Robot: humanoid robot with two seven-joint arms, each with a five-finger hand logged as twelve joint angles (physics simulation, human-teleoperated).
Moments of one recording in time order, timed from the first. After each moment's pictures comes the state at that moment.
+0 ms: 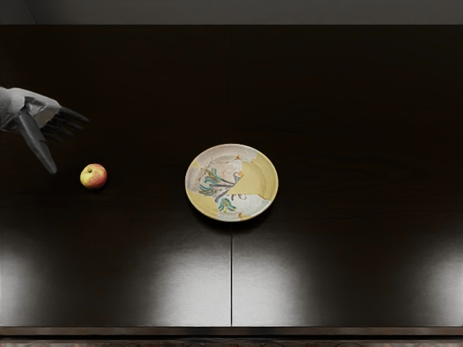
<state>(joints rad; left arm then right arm) -1.78 0.67 0.89 -0.98 -0.07 -0.61 0.14 -0.14 0.00 0.10 0.19 -0.07 0.06 -0.08</state>
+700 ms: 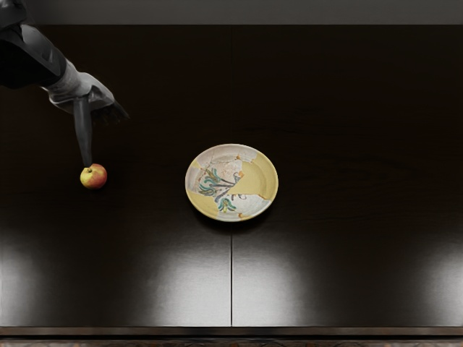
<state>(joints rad) -2.03 0.22 1.27 -1.02 -0.23 -0.59 0.14 -0.14 0.00 0.09 0.20 -0.07 0.06 -0.08</state>
